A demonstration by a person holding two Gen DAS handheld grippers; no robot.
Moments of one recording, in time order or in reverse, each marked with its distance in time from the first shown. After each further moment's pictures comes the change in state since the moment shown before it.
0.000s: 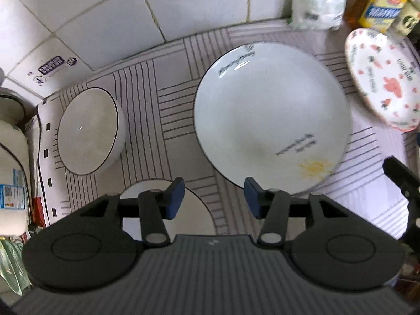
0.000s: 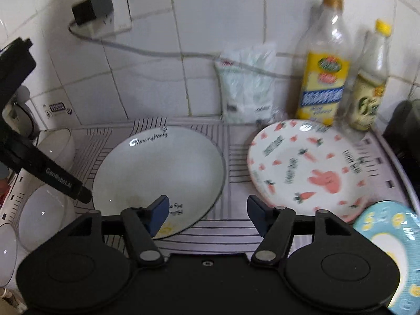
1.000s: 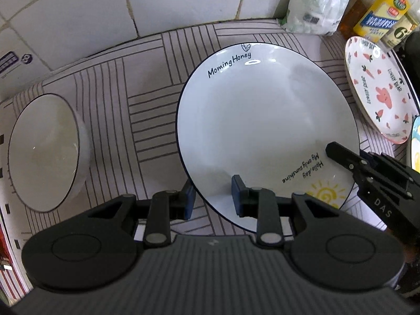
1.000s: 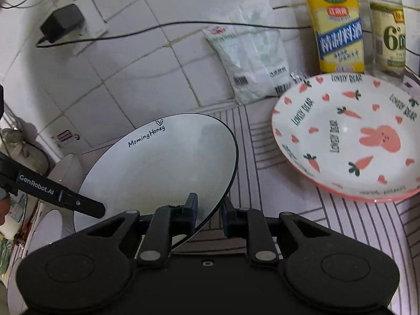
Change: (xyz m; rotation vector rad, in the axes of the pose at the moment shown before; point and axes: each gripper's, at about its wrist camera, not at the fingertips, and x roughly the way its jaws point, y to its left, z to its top) left arm 0.066 0.035 0.025 0.019 0.008 -0.199; right arm 0.093 -0.011 -0.021 0.238 0.035 0.154
